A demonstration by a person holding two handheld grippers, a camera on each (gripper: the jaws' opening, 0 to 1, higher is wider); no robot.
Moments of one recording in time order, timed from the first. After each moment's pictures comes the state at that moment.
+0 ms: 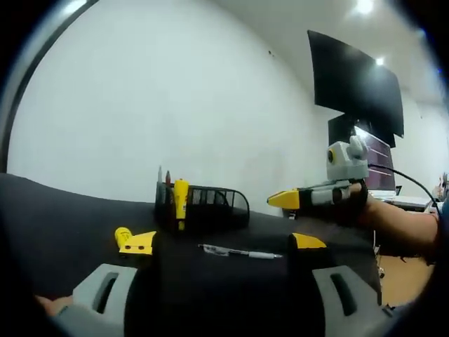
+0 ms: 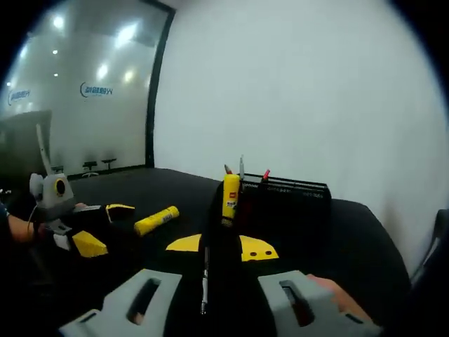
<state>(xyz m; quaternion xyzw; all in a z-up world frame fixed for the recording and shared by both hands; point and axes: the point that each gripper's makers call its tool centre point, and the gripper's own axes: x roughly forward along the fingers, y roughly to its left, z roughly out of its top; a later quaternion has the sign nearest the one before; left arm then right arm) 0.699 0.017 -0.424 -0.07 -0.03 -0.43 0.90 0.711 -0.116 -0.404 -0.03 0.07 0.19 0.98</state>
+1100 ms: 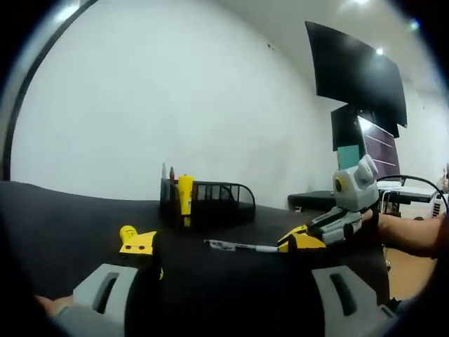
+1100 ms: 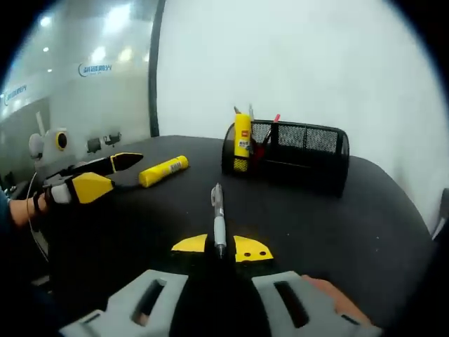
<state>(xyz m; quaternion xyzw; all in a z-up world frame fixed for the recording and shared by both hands) 0.703 0.017 -0.430 -0.05 -0.02 -0.42 0.91 0.682 -0.099 -0.483 -0.02 0.17 0.20 0.97</state>
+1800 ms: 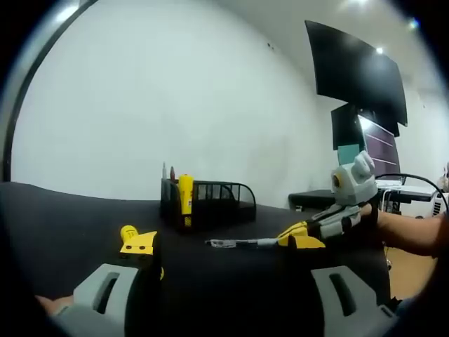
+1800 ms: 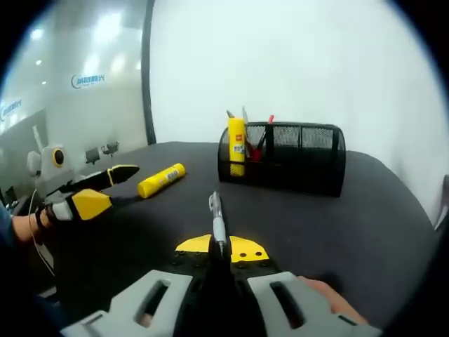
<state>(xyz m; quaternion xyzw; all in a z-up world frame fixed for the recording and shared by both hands) 0.704 0.019 -0.431 -0.05 -0.02 -0.42 0.91 0.690 -0.107 -0.459 0.01 0.15 0.19 0.97</state>
